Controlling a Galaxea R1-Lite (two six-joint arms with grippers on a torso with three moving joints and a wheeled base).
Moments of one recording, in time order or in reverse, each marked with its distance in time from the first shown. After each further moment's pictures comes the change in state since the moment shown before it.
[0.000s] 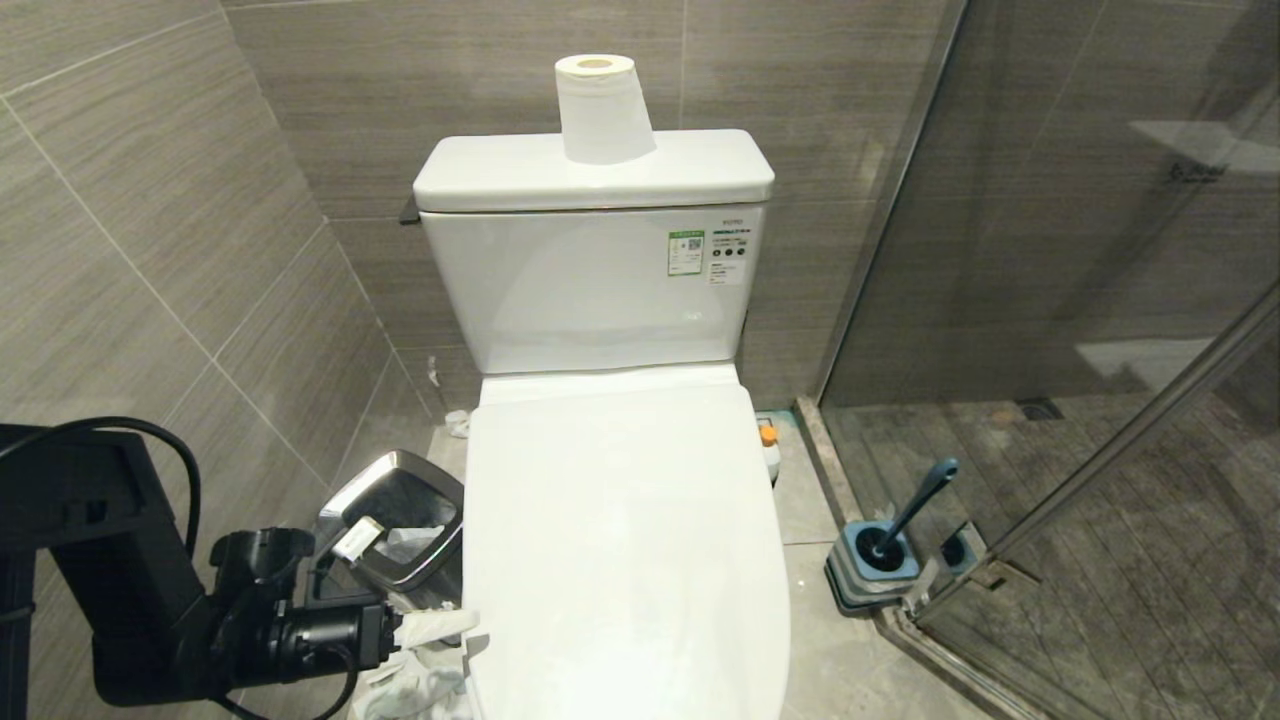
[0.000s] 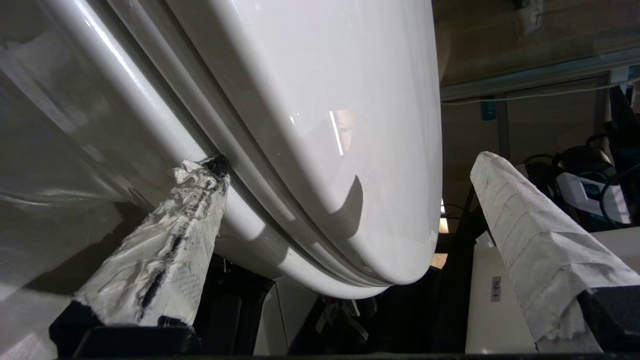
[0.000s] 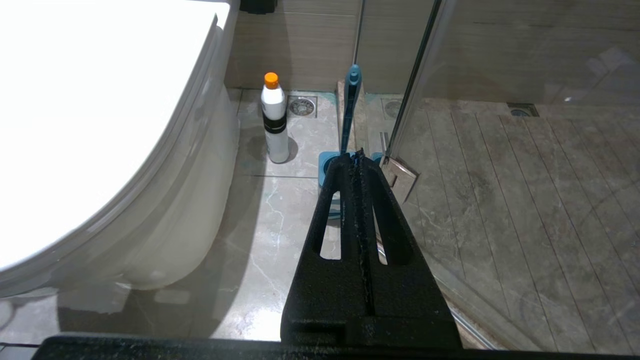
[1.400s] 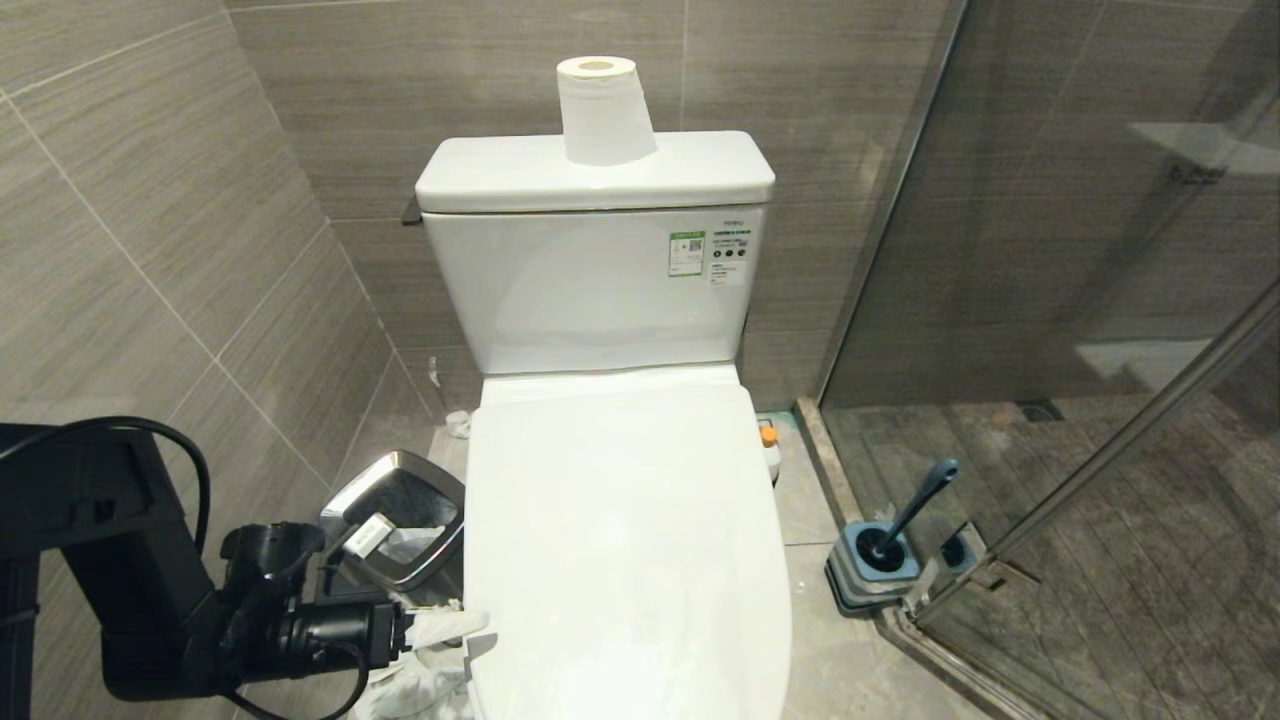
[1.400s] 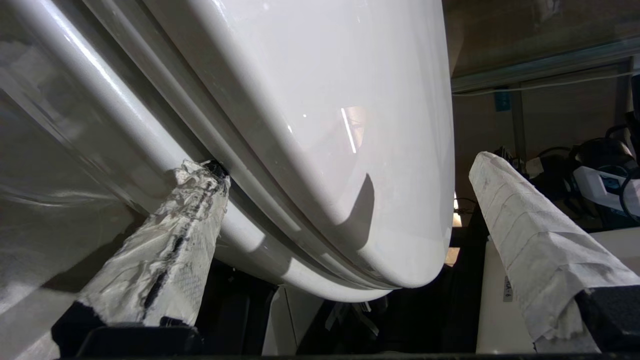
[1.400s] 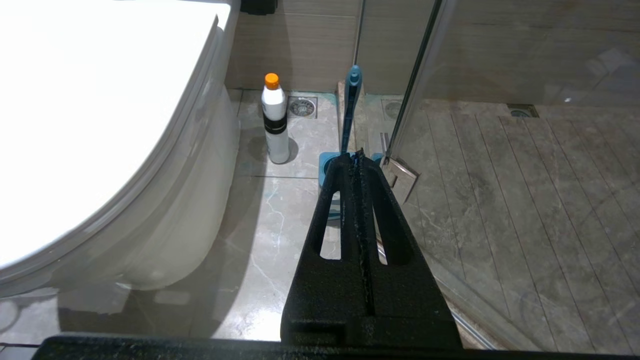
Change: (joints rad) left arm -0.046 -0.015 0.002 0.010 0.023 0.008; right arm 0.000 0.000 0.000 0.000 0.000 0.000
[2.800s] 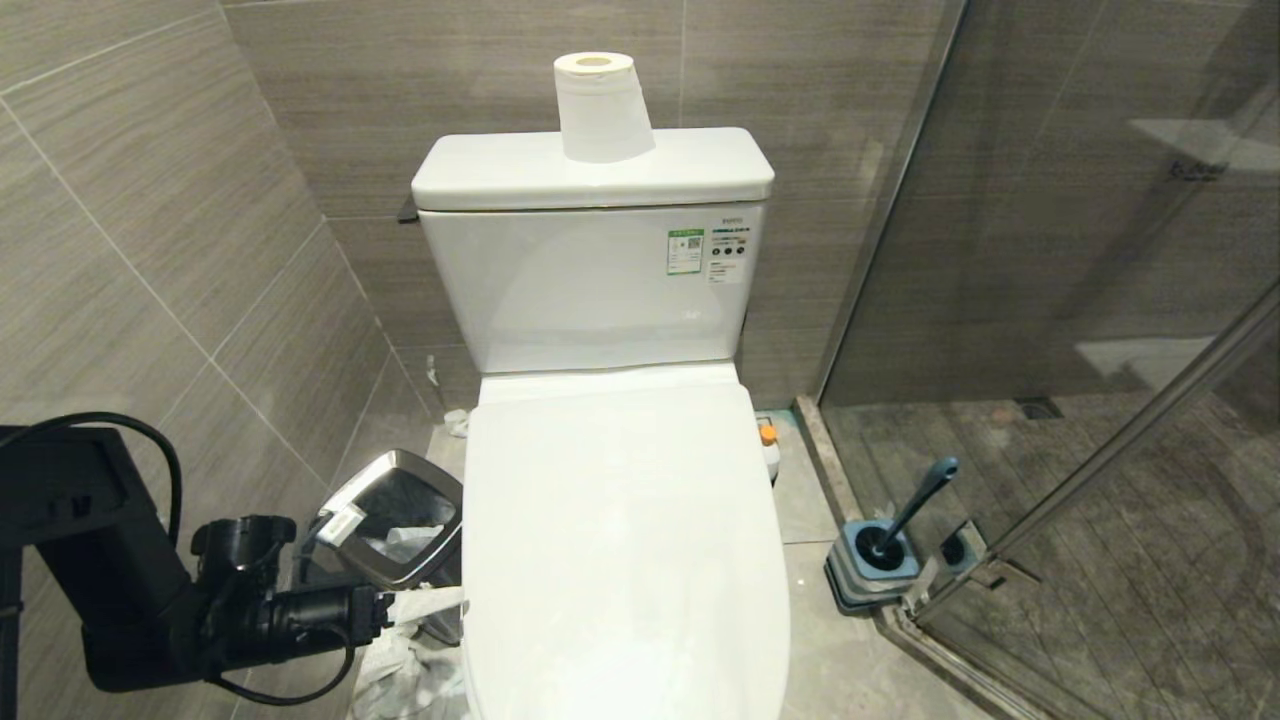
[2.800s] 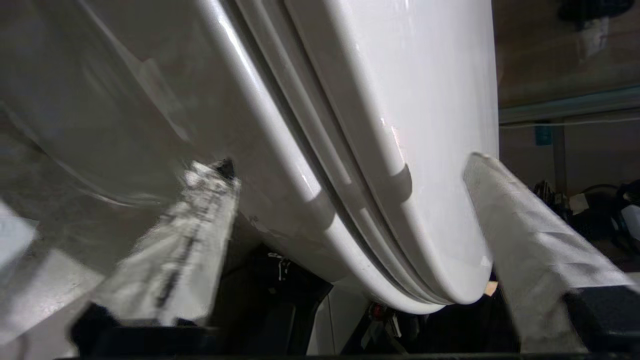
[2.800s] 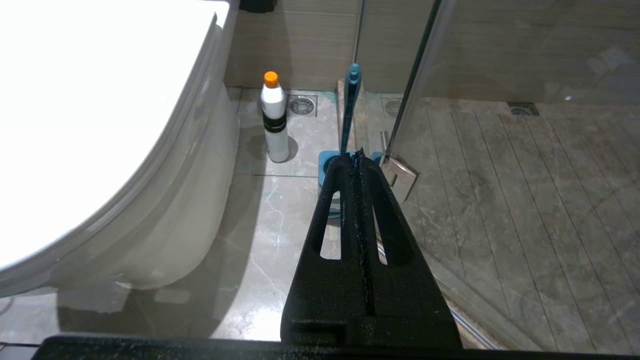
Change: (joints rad) left arm 0.111 0.026 -0.071 -0.002 0.064 0.003; right arm 0.000 0.000 0.000 0.000 0.000 0.000
